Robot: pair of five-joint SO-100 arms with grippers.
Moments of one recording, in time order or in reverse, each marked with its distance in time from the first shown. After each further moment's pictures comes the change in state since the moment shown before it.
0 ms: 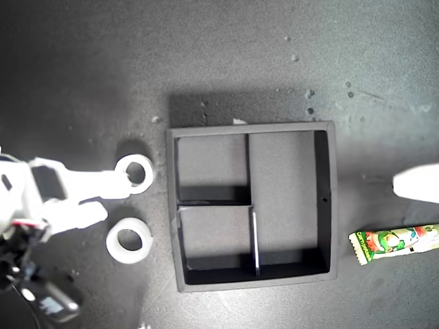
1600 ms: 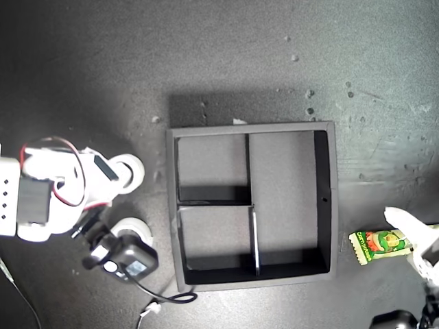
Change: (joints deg) arm 0 -6.1 -35.4 -12.3 -2.3 0.0; arm 1 -25.2 -58.1 -52.6 52.1 71.7
